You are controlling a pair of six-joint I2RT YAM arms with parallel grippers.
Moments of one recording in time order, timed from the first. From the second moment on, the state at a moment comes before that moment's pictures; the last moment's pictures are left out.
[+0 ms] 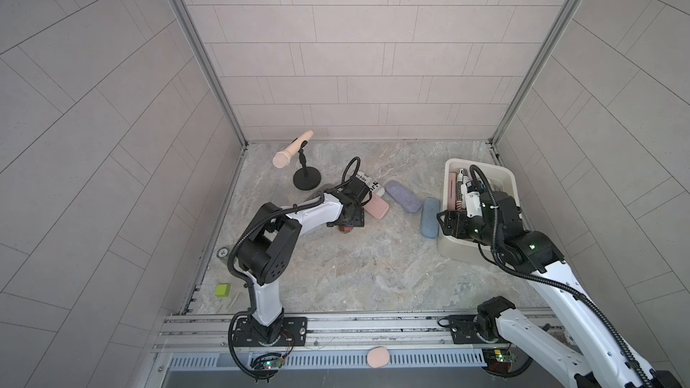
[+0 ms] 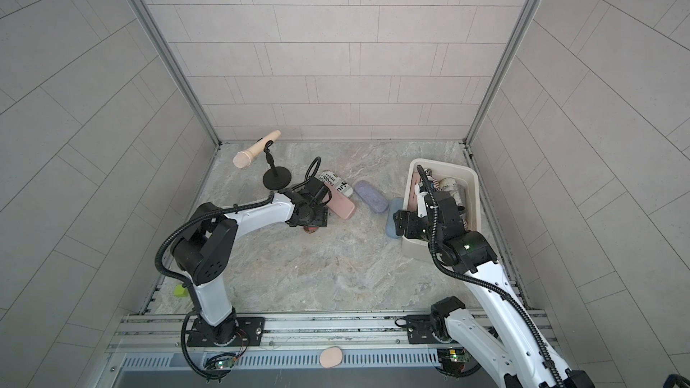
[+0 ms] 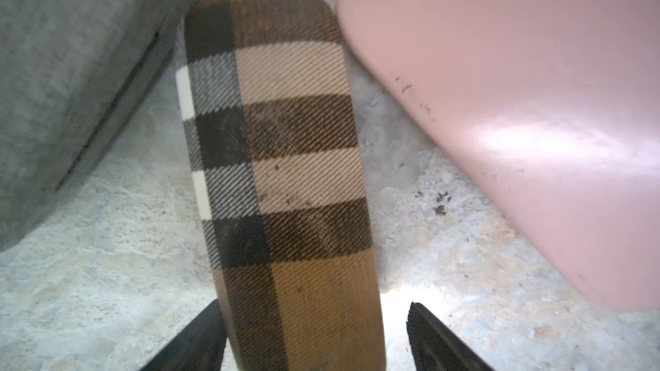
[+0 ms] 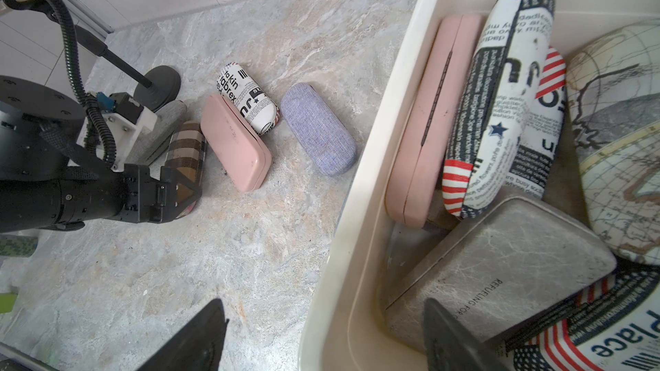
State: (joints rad) left arm -0.63 1.86 1.22 -0.62 -0.21 -0.60; right arm 0.30 0.80 0.88 -0.78 -0.05 0.35
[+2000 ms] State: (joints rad) left arm -0.85 1.17 0.72 0.05 0.05 -0.59; right arm 0.69 1.14 1.02 -0.30 -0.04 0.65
